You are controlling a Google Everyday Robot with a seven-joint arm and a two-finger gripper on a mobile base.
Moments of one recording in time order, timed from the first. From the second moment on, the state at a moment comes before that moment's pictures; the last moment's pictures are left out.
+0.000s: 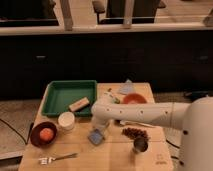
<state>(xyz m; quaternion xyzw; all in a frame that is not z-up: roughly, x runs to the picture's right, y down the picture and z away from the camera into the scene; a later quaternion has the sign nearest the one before) -0.061 0.242 0.815 -0.28 -0.24 -0.42 0.83</state>
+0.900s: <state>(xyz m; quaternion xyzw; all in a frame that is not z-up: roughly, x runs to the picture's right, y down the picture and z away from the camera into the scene) -0.031 0.300 0.775 -0.31 -0.23 -0.44 0.82</state>
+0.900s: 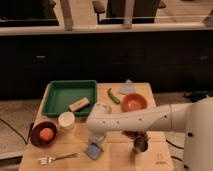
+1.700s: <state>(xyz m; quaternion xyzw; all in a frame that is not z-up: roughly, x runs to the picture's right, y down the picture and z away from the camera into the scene) -0.058 0.246 0.815 -0.27 -0.22 -0.45 0.82</state>
